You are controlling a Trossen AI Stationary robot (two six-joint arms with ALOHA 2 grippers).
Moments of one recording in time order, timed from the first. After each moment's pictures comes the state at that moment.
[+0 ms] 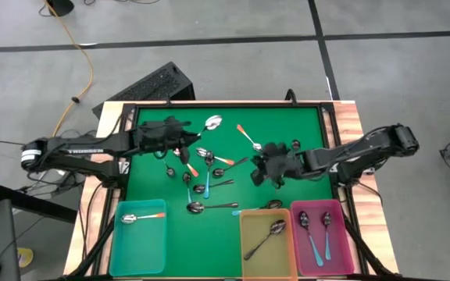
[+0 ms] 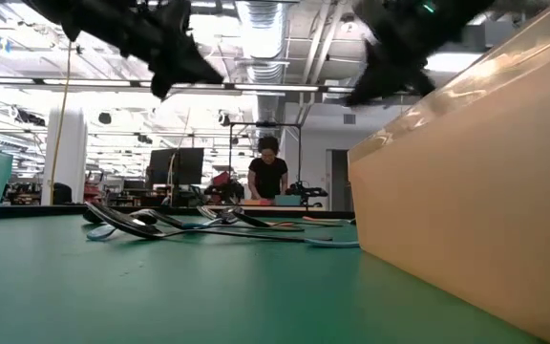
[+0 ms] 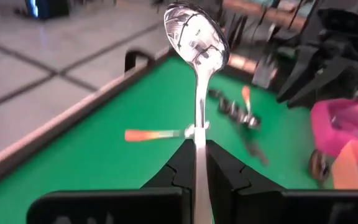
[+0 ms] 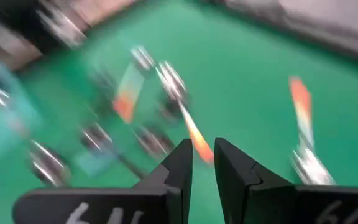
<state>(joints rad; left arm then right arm) 0.25 1.02 0.66 0.05 -0.14 -0.23 0.15 1.35 0.90 -0.21 0.59 0.67</state>
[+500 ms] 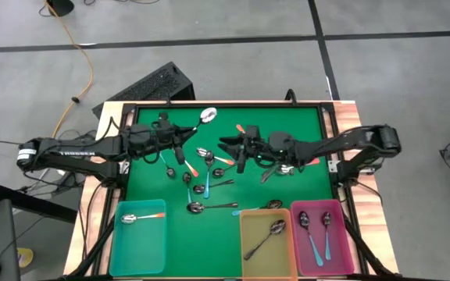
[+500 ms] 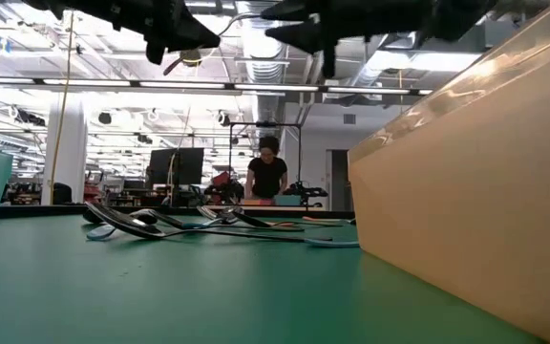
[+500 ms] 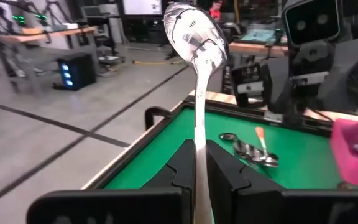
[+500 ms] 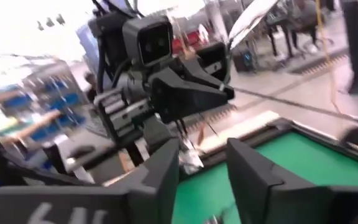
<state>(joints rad) 0.13 0.95 0.66 0.15 -0.35 -0.04 -0.03 1.56 0.90 0.77 0.17 0.36</state>
